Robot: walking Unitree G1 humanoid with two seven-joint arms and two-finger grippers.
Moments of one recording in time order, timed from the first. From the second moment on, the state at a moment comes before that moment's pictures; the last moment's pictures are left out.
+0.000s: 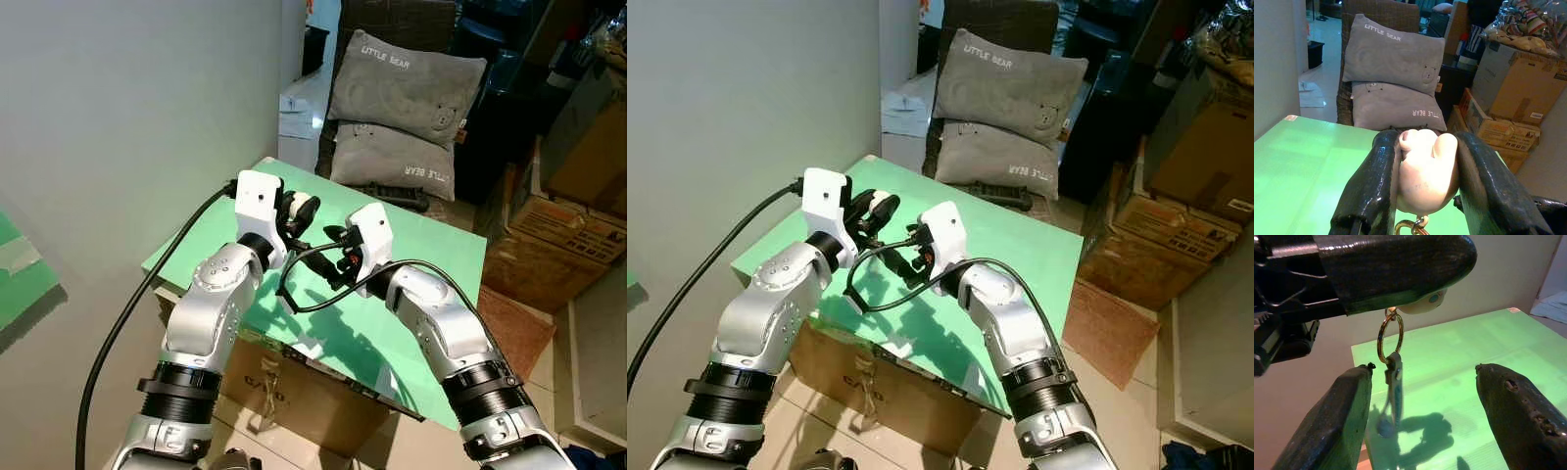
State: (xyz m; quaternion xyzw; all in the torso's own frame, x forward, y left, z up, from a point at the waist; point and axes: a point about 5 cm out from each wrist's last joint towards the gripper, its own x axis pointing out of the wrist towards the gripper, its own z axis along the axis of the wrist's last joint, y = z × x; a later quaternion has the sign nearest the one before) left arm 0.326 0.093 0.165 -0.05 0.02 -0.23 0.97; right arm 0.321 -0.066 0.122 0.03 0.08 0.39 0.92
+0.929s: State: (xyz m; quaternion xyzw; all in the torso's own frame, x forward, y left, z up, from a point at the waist) left arm 0.325 0.091 0.165 -0.05 0.03 -0.23 0.97; right arm 0.327 -0.058 0.120 0.03 0.07 0.39 0.92
